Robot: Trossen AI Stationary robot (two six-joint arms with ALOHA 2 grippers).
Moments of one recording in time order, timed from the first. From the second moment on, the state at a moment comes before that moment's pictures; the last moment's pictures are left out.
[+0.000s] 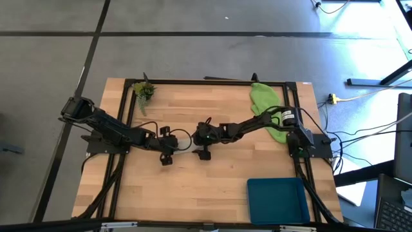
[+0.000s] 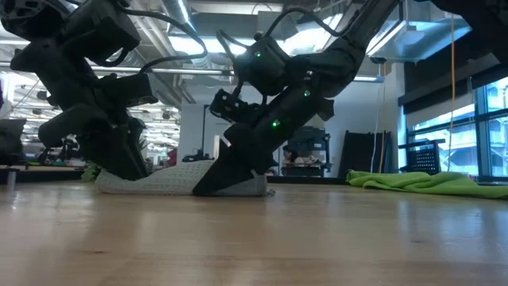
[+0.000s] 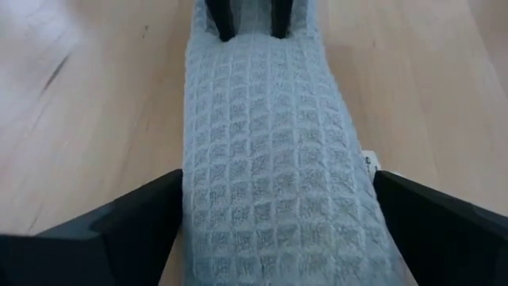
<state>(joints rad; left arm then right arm) -0.23 1.38 0.43 -0.01 -0.32 -0.28 0.00 2.18 1.23 0.22 -0.04 -0.10</state>
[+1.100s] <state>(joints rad) -0.23 1.38 0.43 0.00 -0.33 -0.28 0.00 2.18 1.23 0.20 -0.04 -0.03</state>
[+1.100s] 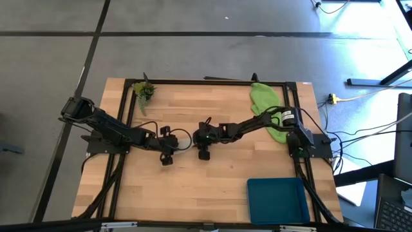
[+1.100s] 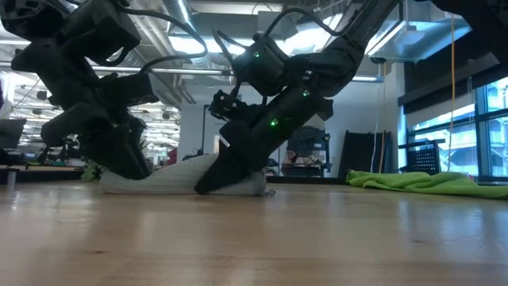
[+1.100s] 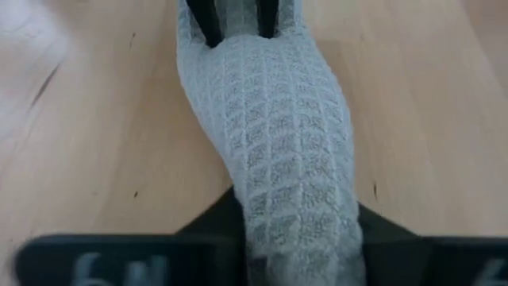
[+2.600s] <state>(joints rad) -0.23 1.31 0.47 -0.10 -0.27 -0.28 -0.02 2.18 1.23 0.20 -0.08 0.00</state>
